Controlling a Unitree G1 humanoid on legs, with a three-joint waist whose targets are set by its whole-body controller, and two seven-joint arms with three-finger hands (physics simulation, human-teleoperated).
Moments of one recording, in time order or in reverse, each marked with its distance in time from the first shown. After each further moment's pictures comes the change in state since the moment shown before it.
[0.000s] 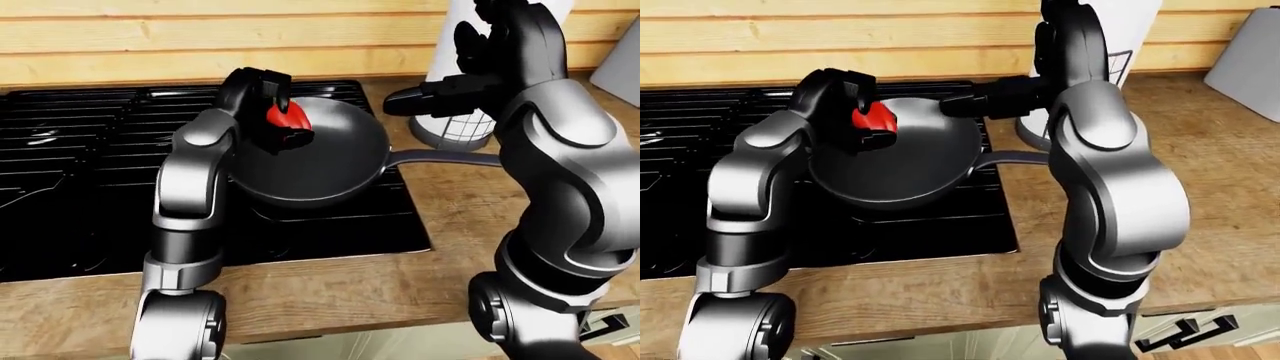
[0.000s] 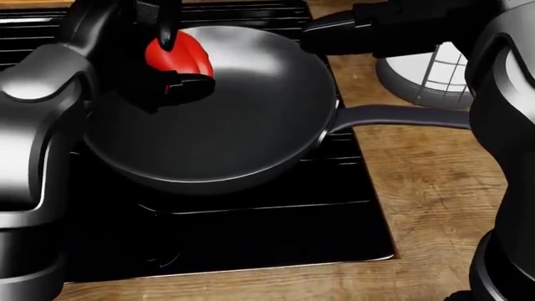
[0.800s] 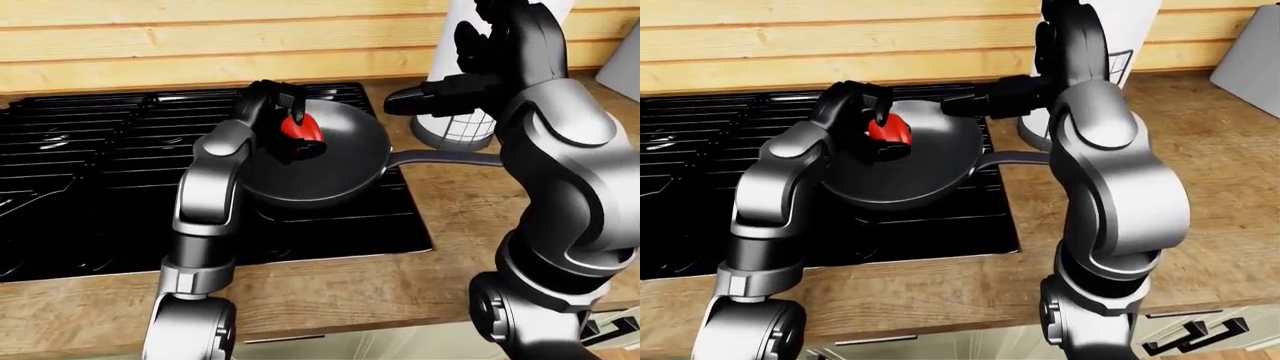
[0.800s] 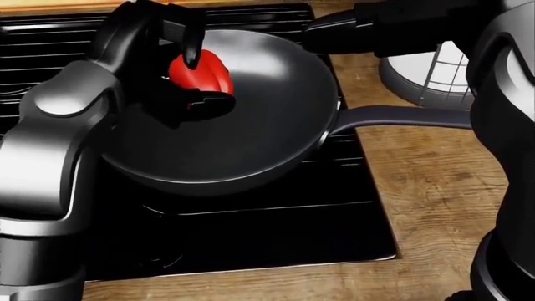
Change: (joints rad) left arm 0.030 -0.054 -0.028 0.030 0.031 -0.058 -0.012; right arm 0.001 -0.004 -0.002 0.007 0.002 -0.008 0.002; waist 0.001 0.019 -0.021
